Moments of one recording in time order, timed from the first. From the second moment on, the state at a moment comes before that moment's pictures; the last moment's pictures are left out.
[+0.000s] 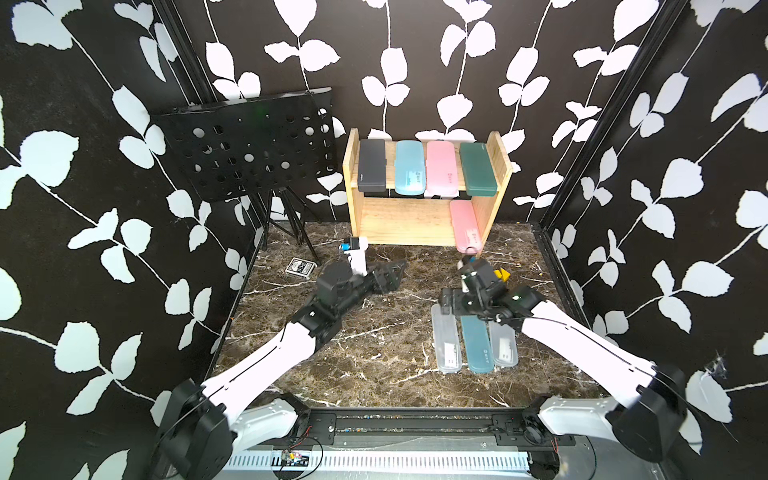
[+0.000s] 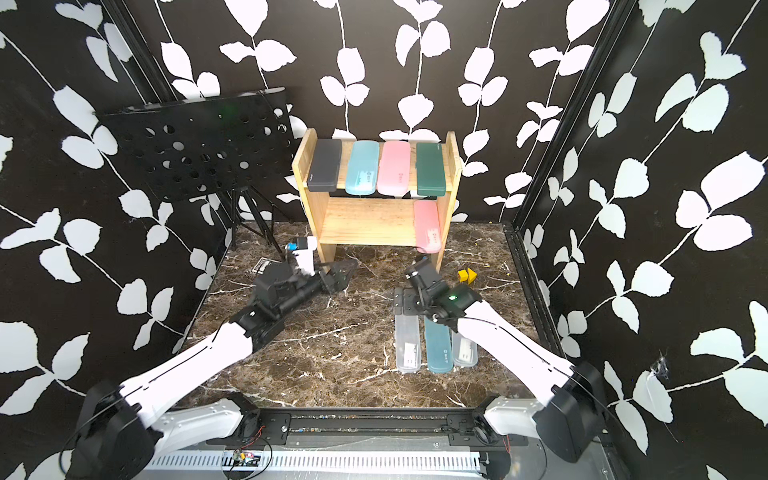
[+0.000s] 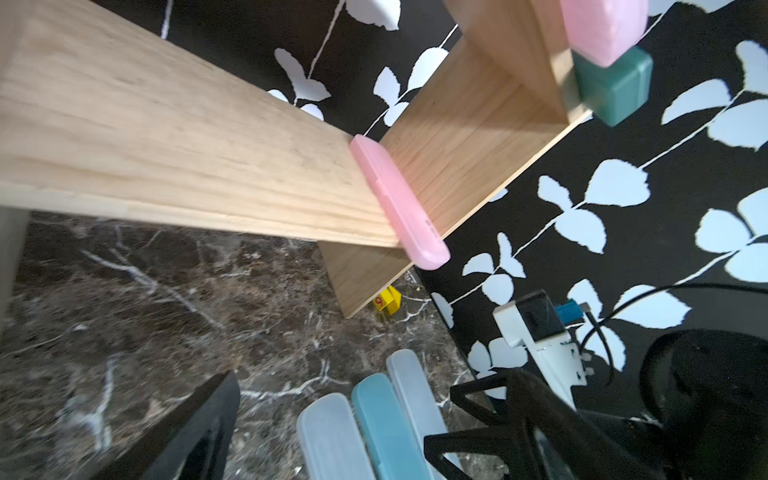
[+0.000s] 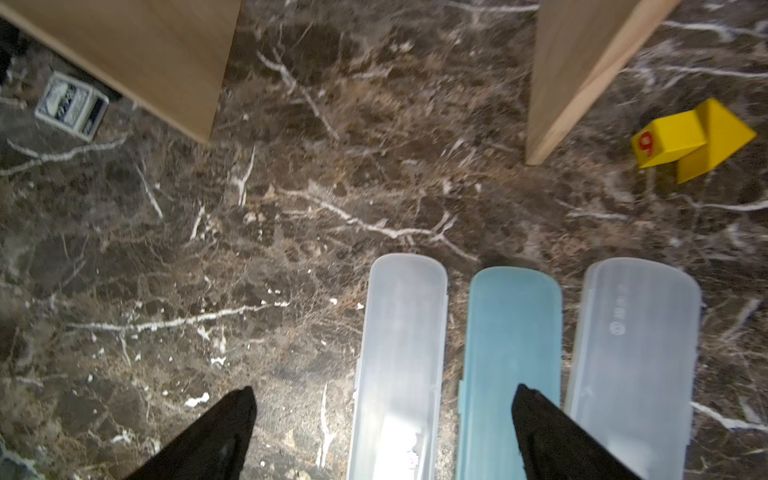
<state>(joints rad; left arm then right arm) -0.64 1.20 0.86 0.21 0.16 -0.69 0.63 1.24 1.09 -0.75 0.12 0.54</state>
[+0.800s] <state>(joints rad) -0.77 2.03 1.46 0.52 0.37 -1.06 0.28 0.96 1.09 -0.81 0.00 0.56</state>
